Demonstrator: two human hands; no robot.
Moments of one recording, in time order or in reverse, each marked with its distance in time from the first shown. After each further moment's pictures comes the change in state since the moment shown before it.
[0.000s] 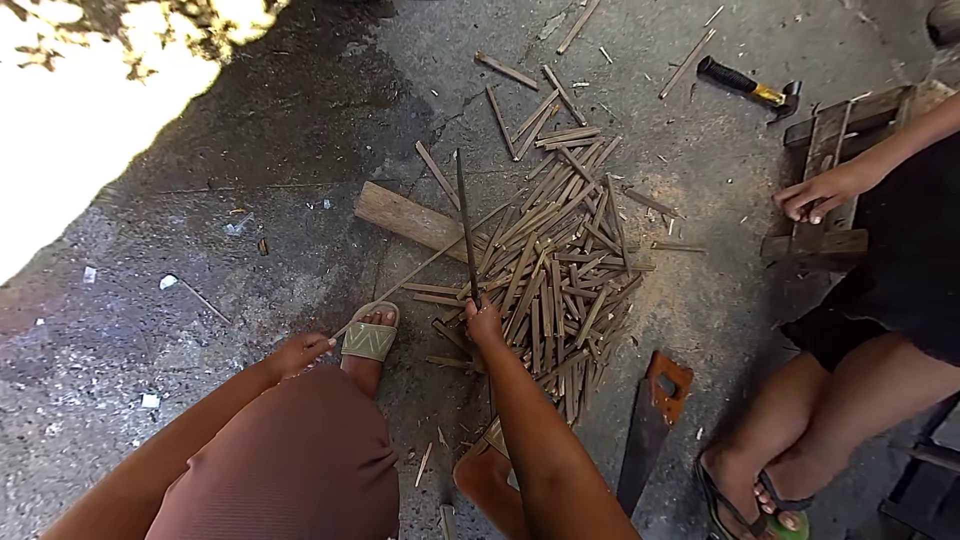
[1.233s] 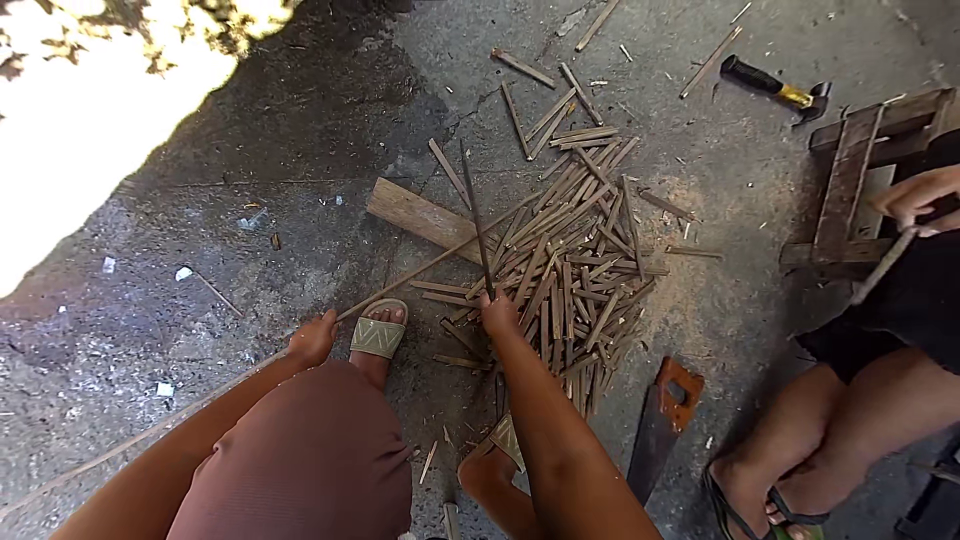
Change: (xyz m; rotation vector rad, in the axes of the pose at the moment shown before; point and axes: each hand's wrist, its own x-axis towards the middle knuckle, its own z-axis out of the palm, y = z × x) left_hand 0.015 0.036 0.015 0.585 0.211 -0.213; right_hand -0.006 -0.018 -0.017 -0.166 0.191 -0.111
